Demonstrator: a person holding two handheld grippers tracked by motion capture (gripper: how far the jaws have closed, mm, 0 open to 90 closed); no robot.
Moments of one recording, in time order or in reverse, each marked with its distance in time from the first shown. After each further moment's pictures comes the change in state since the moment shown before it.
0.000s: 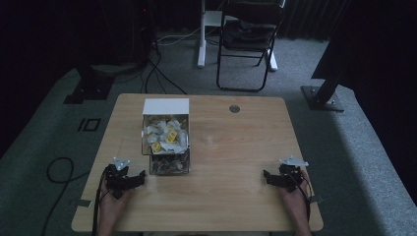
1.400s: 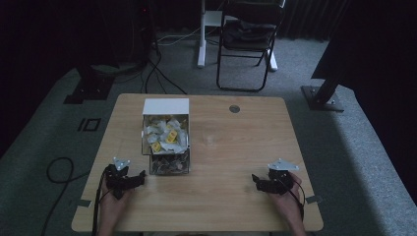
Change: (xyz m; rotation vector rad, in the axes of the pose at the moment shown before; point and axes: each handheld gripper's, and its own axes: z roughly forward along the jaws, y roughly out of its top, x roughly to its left) left arm 0.000 0.000 0.000 0.000 0.002 -0.001; right arm 0.055 0.016 -0.031 -0.034 0.099 -0.100
